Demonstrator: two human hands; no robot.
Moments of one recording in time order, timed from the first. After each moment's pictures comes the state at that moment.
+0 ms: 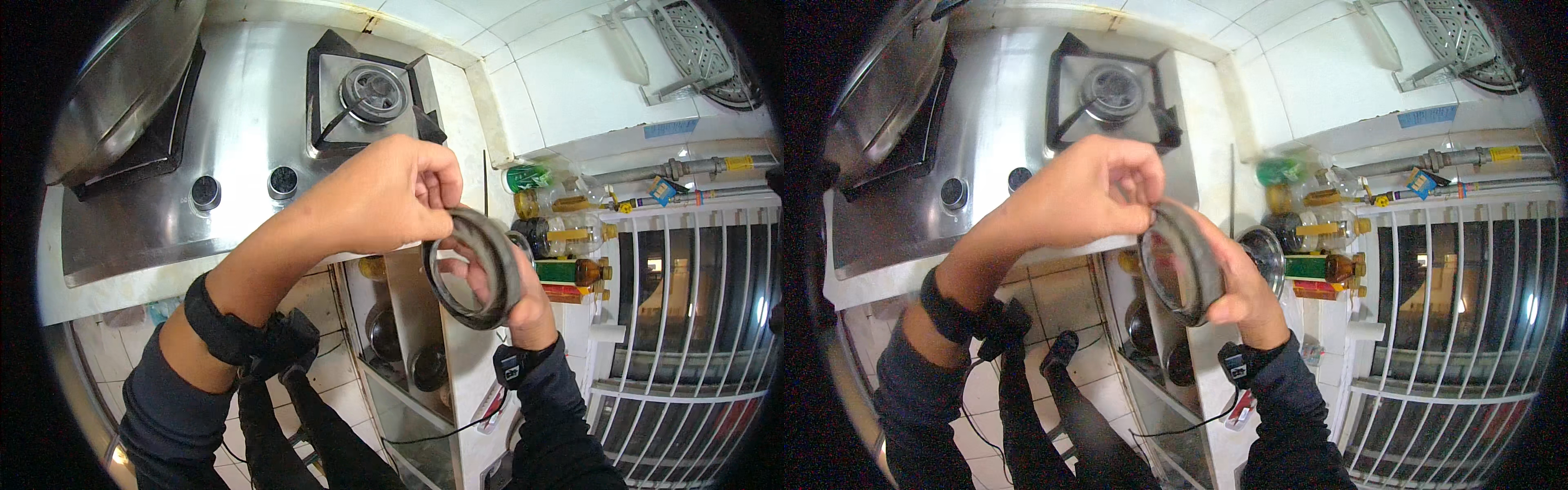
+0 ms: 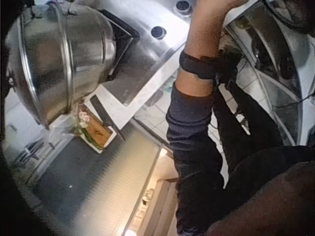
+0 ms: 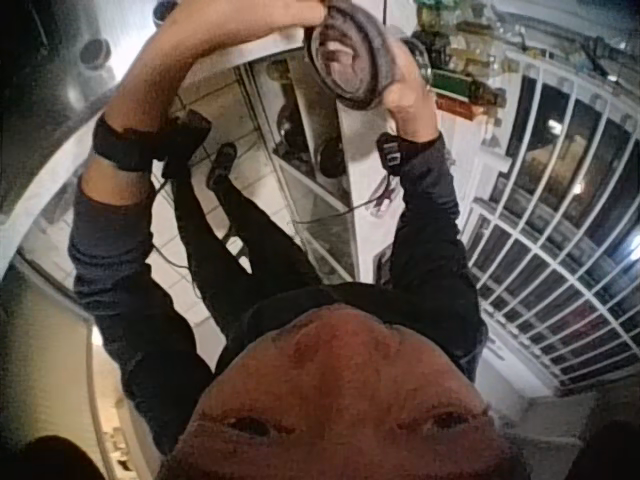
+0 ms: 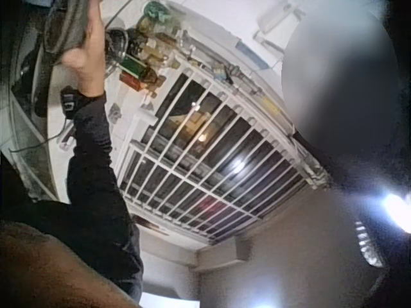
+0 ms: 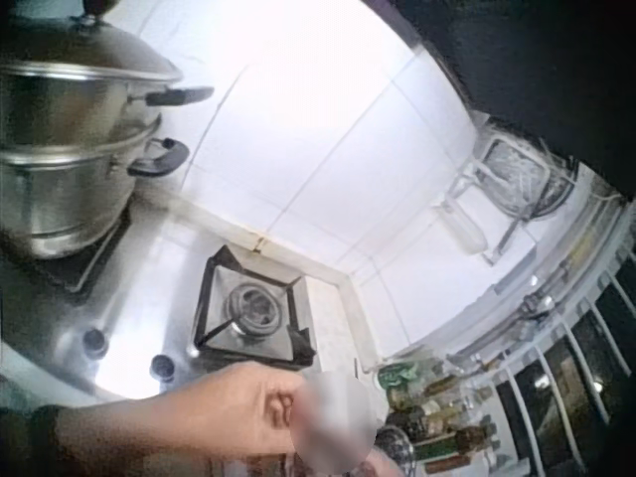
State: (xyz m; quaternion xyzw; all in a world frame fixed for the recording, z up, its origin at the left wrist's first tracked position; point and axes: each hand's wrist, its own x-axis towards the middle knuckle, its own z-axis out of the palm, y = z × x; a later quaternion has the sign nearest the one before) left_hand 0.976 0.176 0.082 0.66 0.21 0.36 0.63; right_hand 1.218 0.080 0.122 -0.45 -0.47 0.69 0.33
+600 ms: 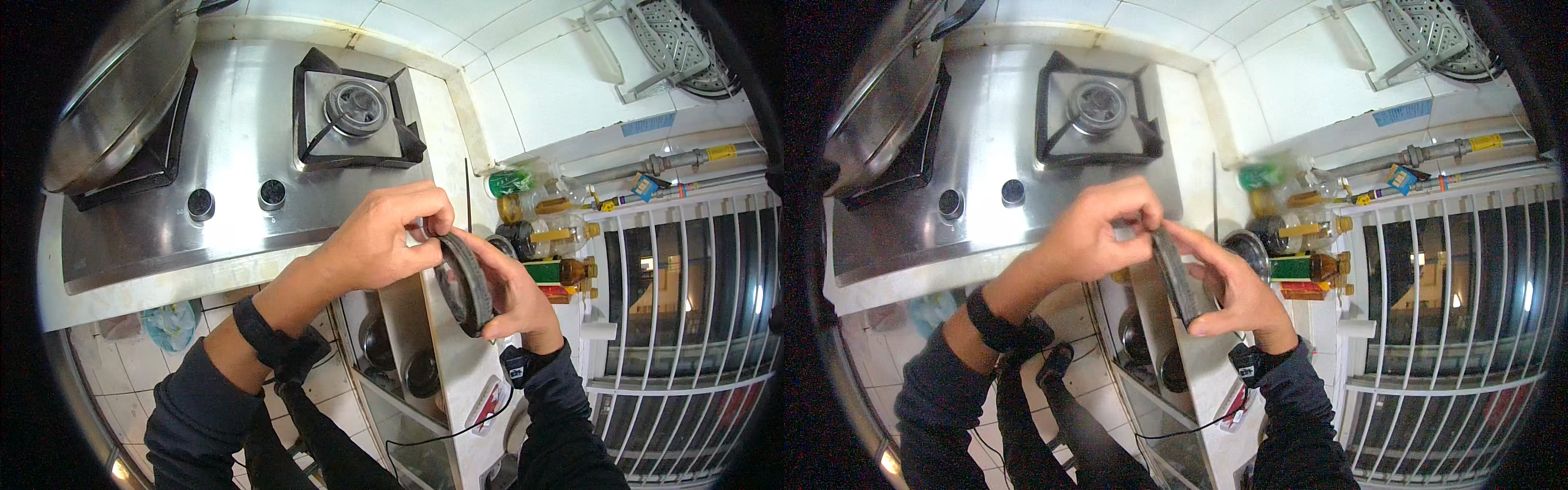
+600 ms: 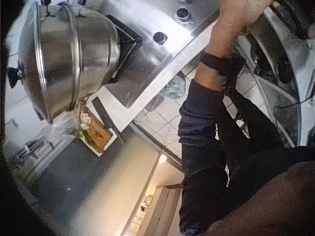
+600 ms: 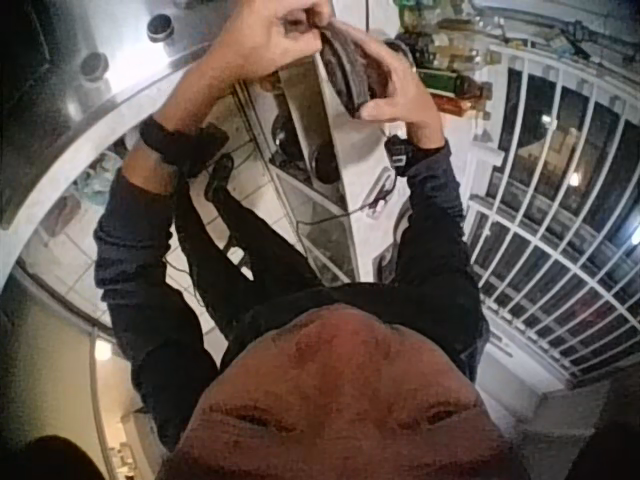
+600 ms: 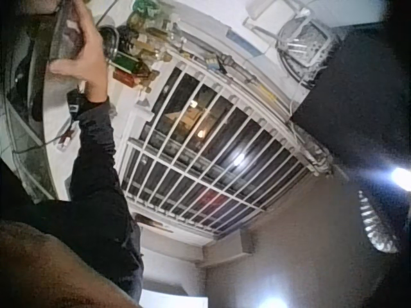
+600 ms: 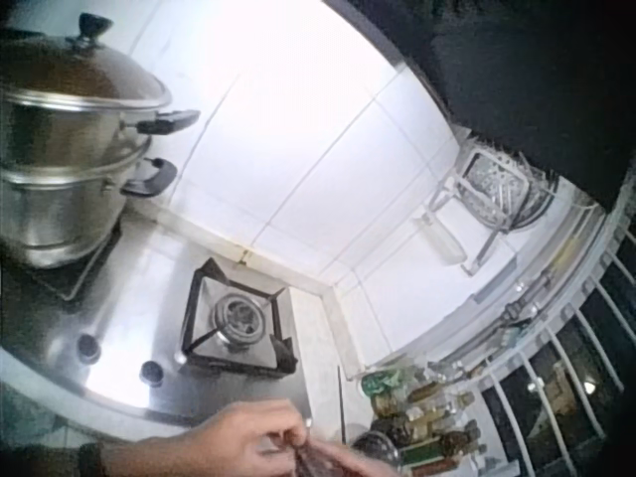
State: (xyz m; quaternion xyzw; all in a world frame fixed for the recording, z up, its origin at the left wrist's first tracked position) left_hand 1.017 0.147 0.052 0.66 0.15 0.54 0.50; right_hand 1.253 0.067 0.145 -0.49 -0.61 0.59 0.21
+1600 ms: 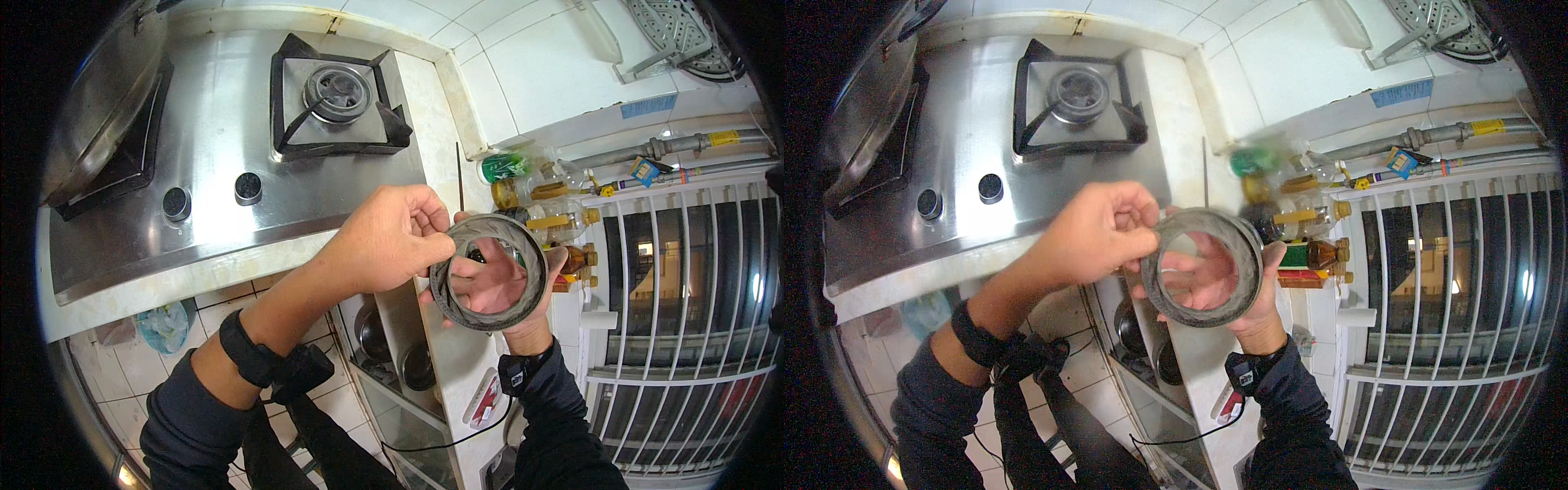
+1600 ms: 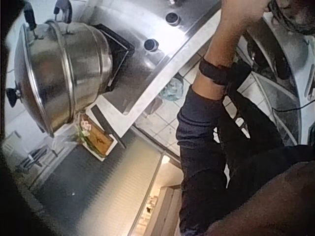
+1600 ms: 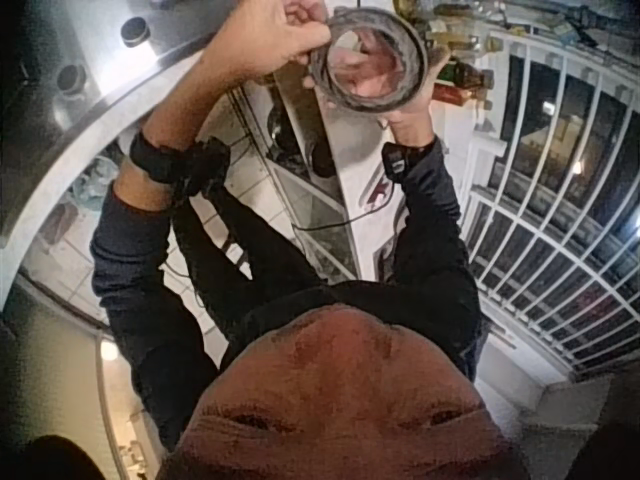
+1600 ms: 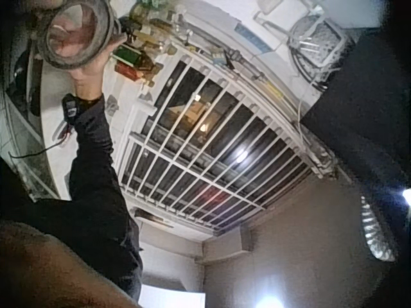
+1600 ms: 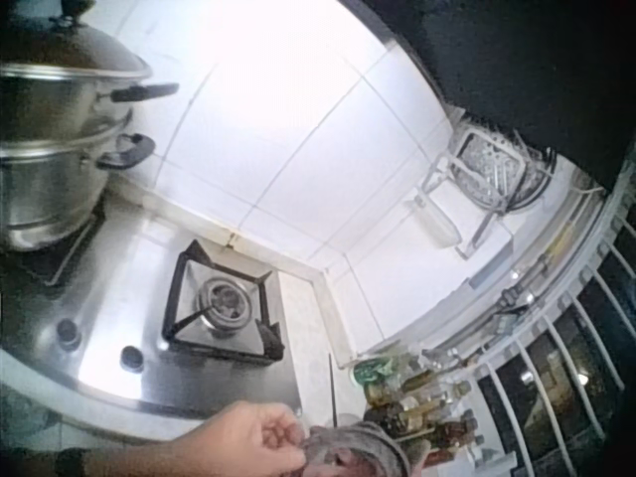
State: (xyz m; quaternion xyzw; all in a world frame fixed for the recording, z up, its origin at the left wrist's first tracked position) left_hand 1.039 0.134 0.067 0.47 0.22 0.36 0.77; right_hand 1.276 0.048 0.116 -0.39 -0.26 0.79 0.40
